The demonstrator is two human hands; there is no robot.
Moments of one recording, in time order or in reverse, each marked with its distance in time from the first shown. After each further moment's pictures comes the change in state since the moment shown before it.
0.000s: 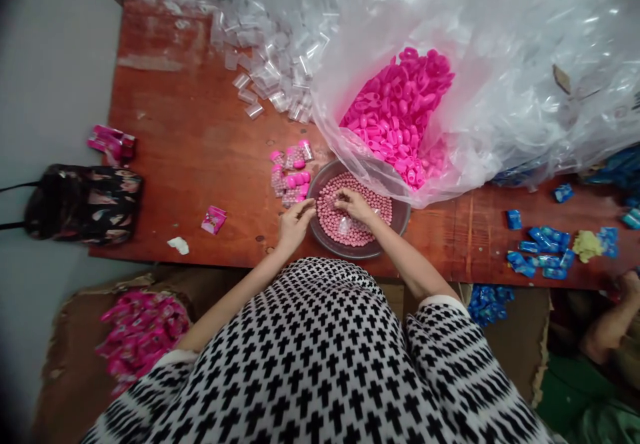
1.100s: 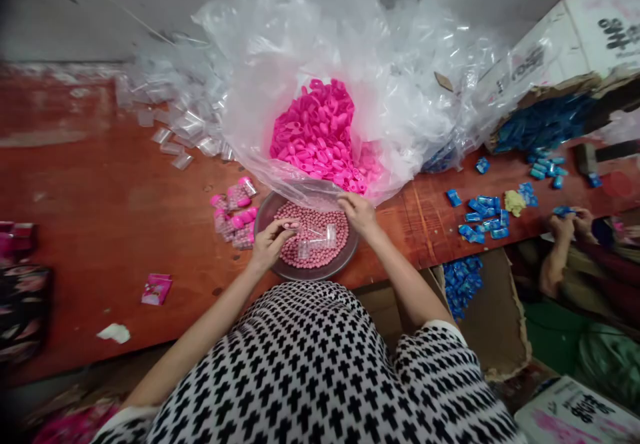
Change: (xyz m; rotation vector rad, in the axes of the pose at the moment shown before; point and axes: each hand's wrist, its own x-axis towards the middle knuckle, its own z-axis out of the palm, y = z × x) left_hand 0.034 0.029 0.041 -0.099 -0.389 0.139; right_hand -0.094 -0.014 -0.107 -0.201 0.675 0.134
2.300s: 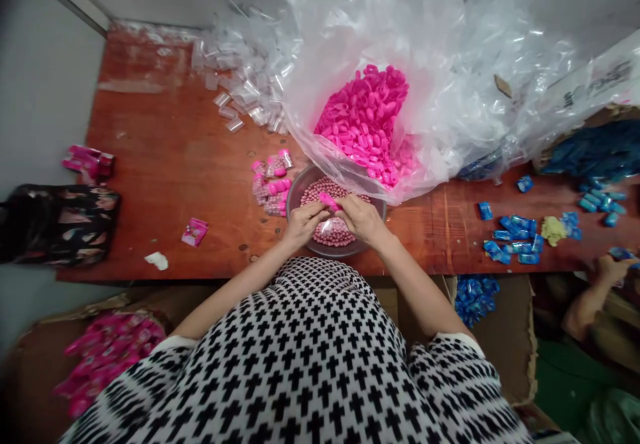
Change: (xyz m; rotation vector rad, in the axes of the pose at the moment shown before) left_hand -0.023 0.038 0.019 0.113 0.050 0.163; right_hand -0.037 -0.070 0.006 -0.114 -0.246 -0.542
